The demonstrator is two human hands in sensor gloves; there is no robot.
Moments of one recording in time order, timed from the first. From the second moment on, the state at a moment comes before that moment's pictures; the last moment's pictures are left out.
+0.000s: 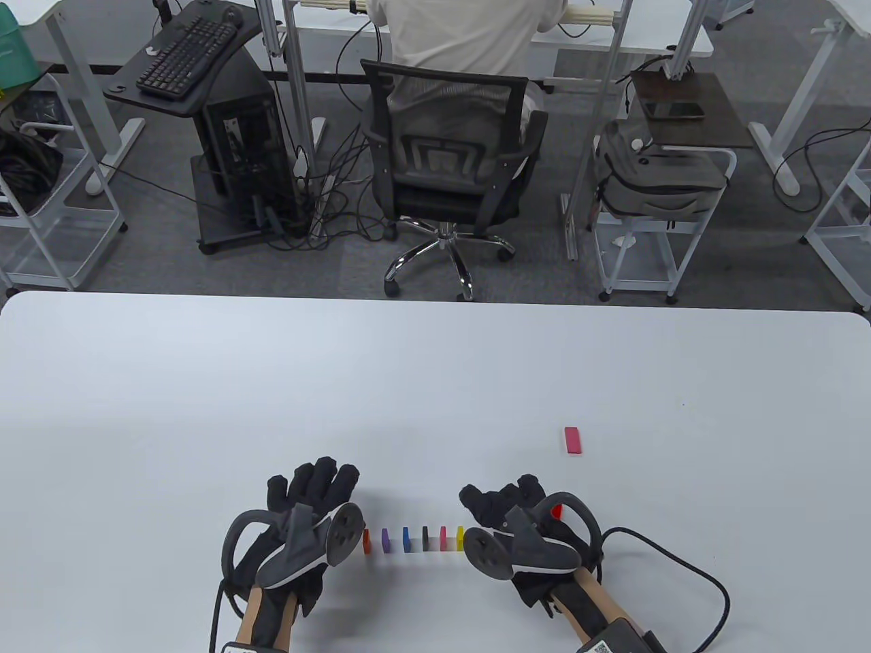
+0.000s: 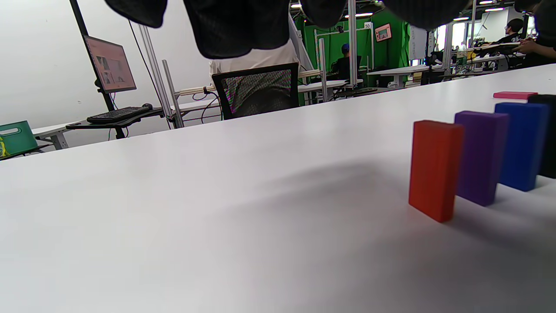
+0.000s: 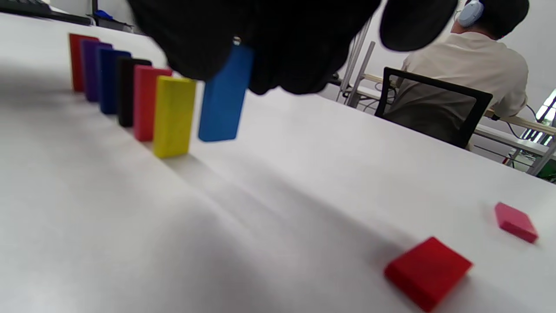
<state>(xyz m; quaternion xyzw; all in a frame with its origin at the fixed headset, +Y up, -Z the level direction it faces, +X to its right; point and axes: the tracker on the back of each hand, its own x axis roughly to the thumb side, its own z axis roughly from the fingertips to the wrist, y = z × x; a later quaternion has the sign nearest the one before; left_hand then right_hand) -0.167 -0.722 -0.291 -0.02 -0.08 -0.09 0.99 0.080 -0.731 -0.297 -0.31 -0.02 -0.94 0.11</state>
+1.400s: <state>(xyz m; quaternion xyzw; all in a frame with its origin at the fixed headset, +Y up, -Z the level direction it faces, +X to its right) -0.166 -0.721 -0.291 -0.02 -0.08 -0.10 0.99 0.072 -0.742 -0.297 -0.32 -0.05 -0.94 0.13</state>
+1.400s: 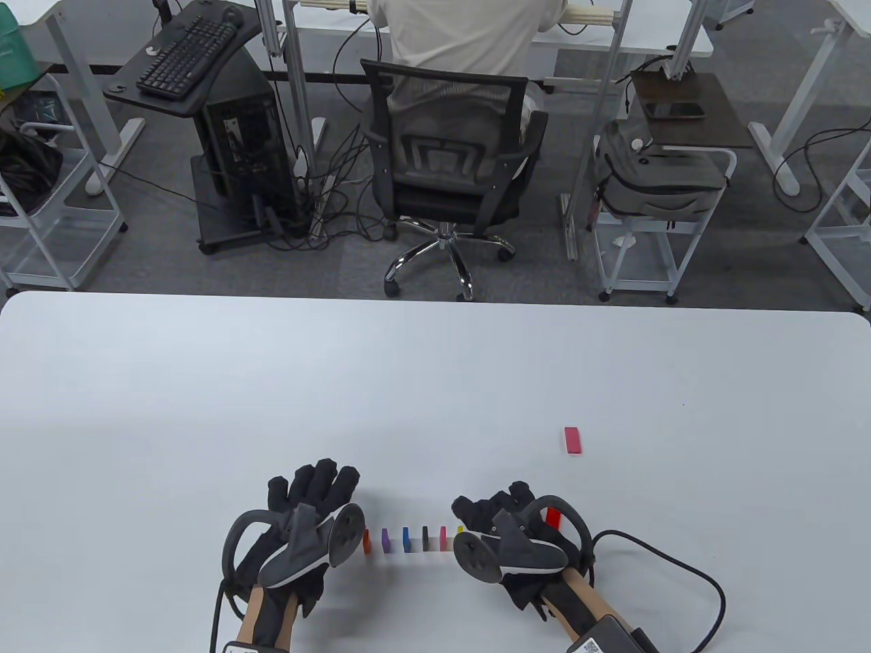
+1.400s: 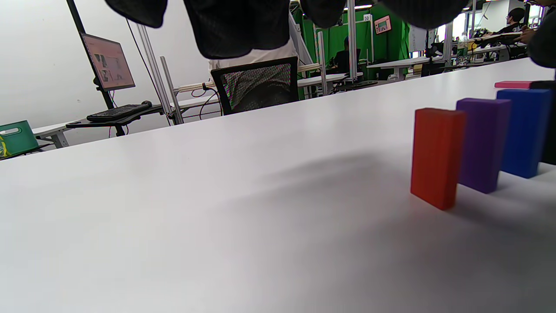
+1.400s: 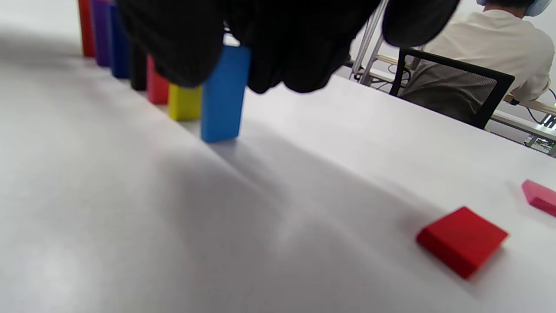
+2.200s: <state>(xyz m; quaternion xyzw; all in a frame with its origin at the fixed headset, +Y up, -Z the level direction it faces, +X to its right) -0.166 -0.720 -0.291 -0.02 -0.08 -0.10 0.99 0.168 -0.700 -0.356 -0.11 -0.06 -0.99 0.04</state>
